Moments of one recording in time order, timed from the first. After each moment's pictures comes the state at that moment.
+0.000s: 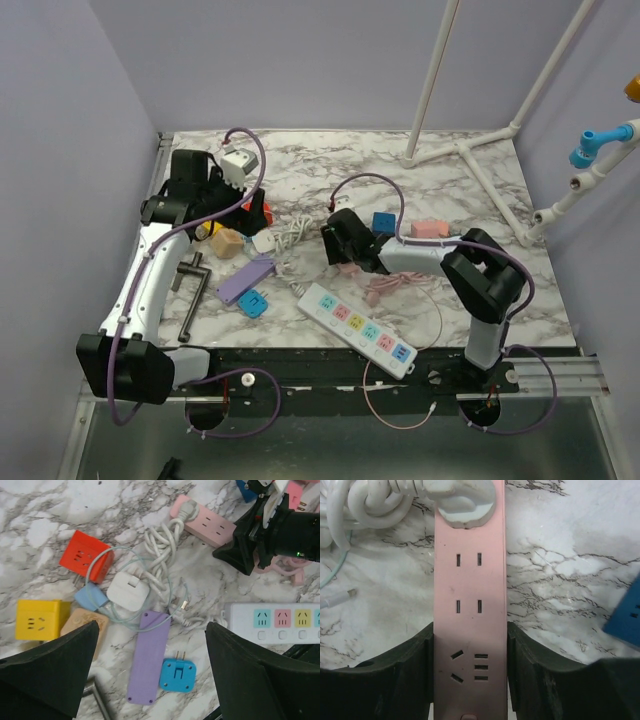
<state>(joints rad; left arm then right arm) -0.09 1.25 1.29 -0.80 0.49 0.25 0.81 1.88 1.07 0.02 0.27 0.33</state>
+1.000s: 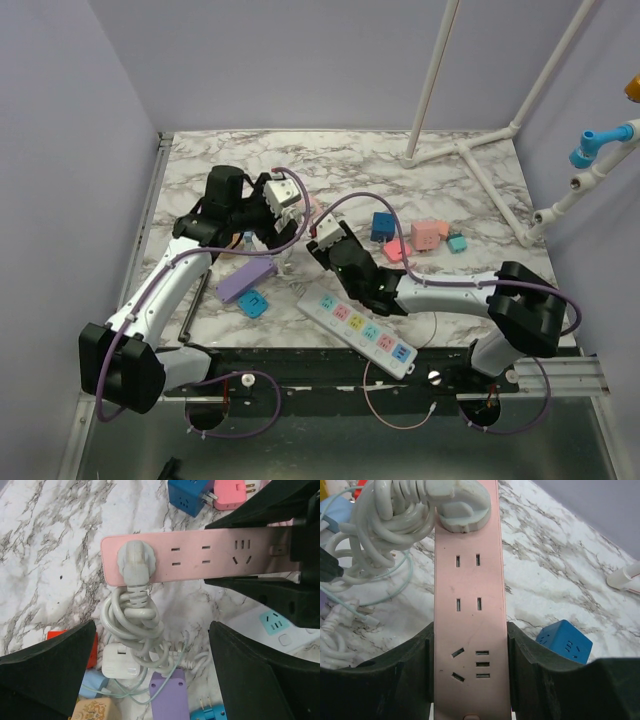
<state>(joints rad) -0.33 1.23 1.06 -0.45 0.61 0.50 1.09 1.59 0.85 0.42 0.67 -0.16</state>
